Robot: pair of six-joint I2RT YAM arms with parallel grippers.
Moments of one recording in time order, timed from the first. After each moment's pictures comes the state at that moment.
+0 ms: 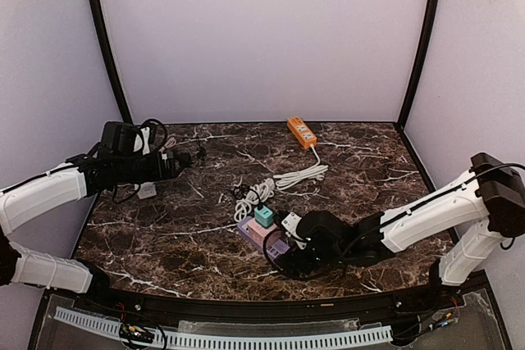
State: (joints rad) left arm -0.38 1.15 0.78 -0.28 0.08 -0.43; right arm 1.26 1.60 0.72 0.01 0.28 0.28
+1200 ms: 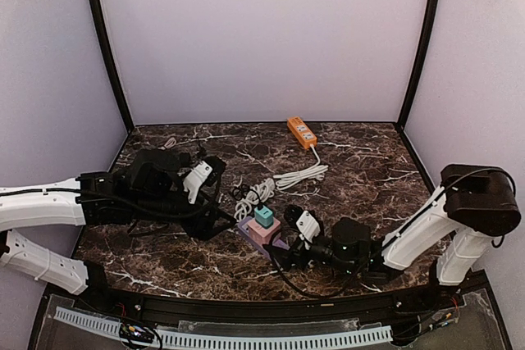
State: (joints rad) left arm -1.04 1.11 0.83 -0.37 0.02 -0.27; right arm 1.26 1.68 0.42 1.05 0.27 0.01
